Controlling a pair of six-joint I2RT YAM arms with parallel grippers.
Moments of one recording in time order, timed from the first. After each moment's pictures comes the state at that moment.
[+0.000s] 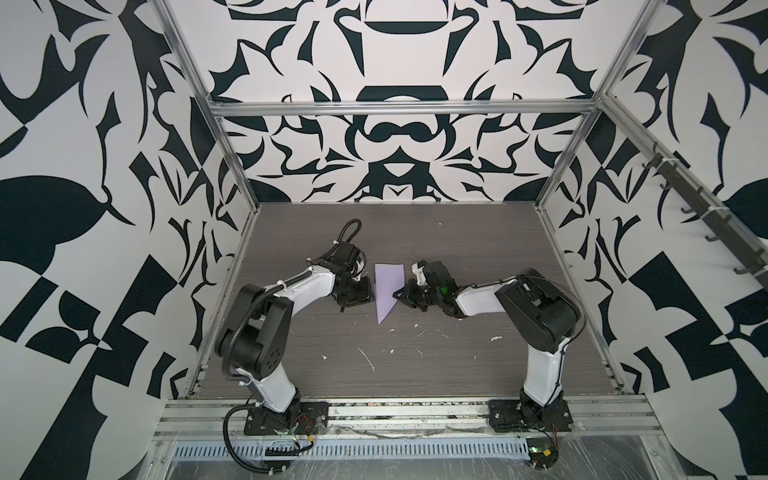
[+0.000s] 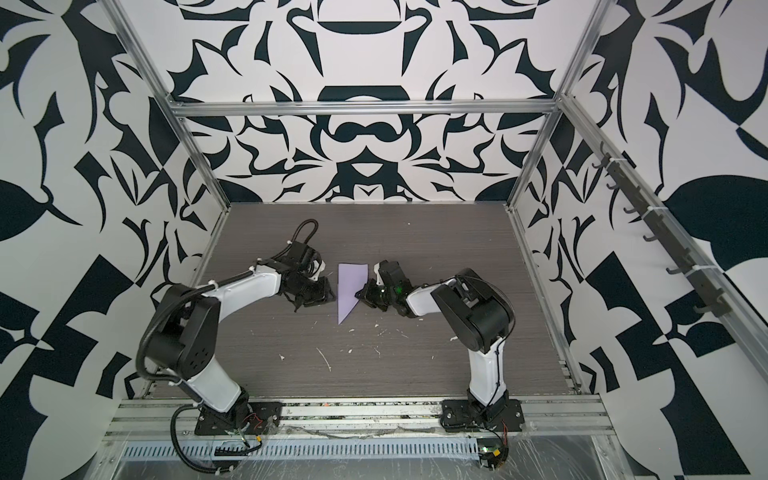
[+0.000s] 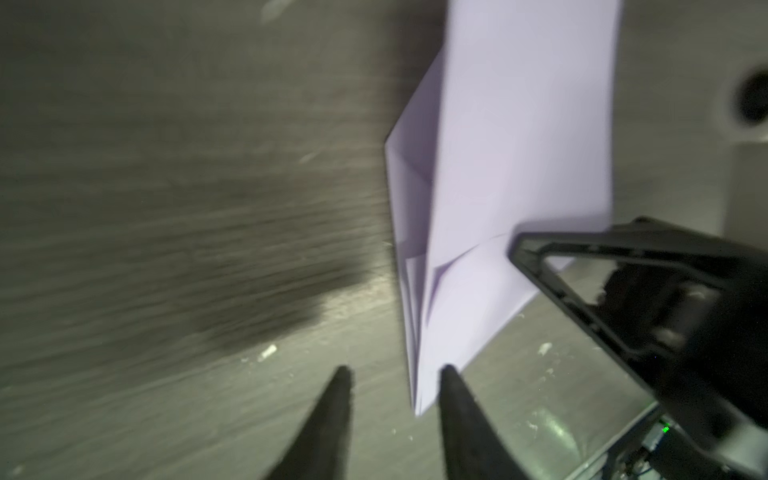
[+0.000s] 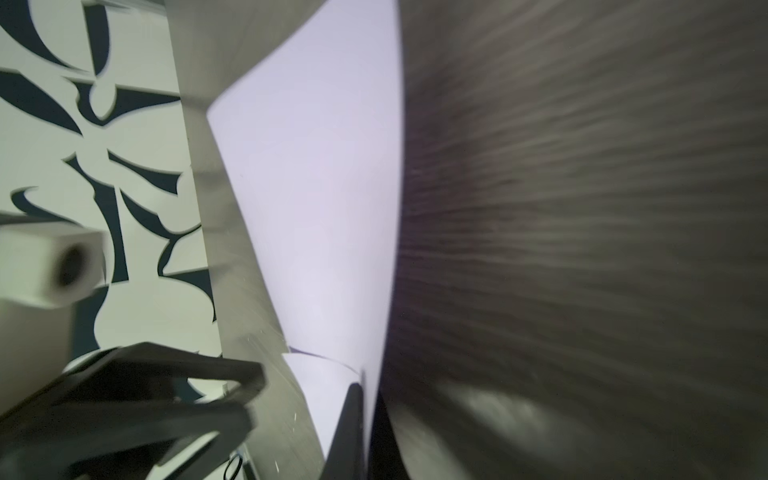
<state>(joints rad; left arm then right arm) -0.45 1.62 1.00 -0.51 0.36 -0.50 0.63 1.88 0.84 0.38 -0.39 1.07</state>
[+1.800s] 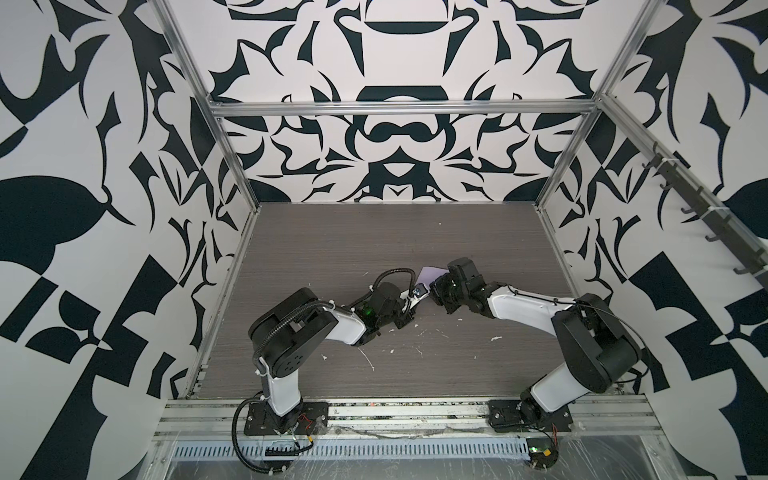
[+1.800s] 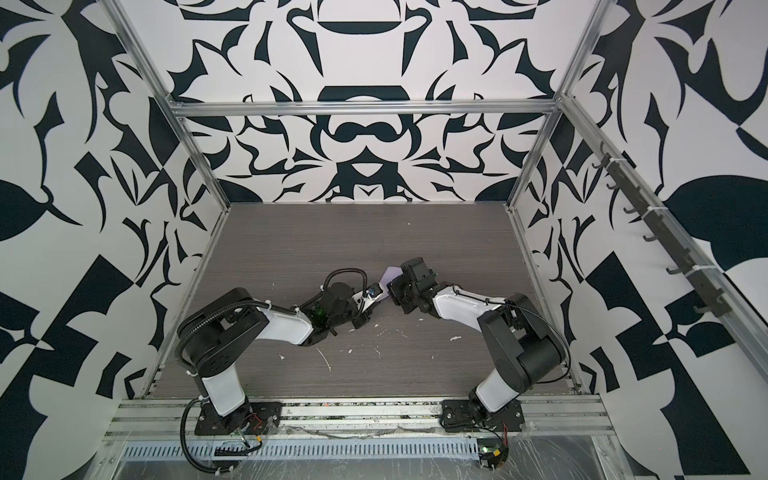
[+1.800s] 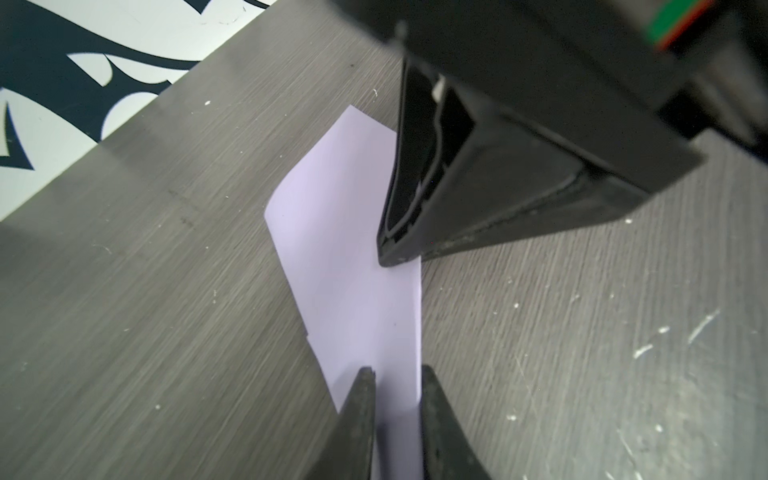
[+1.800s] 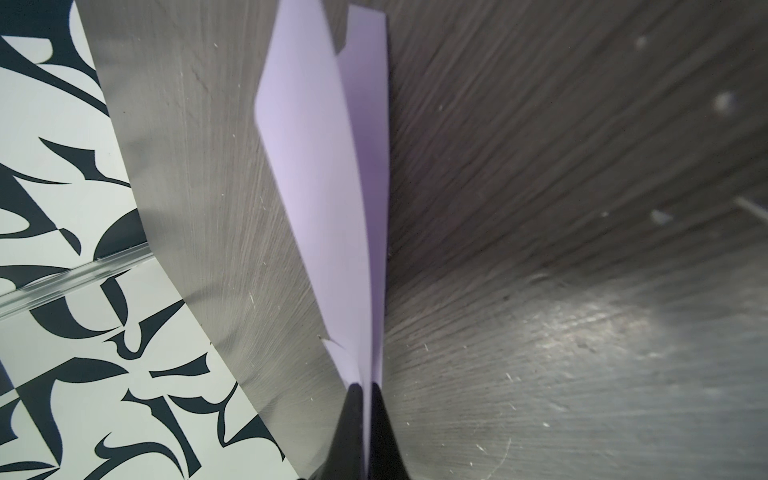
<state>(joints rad) -0.86 1.81 0.68 0.63 0.07 0.29 0.52 1.58 0.77 -0.03 -0.21 1.51</state>
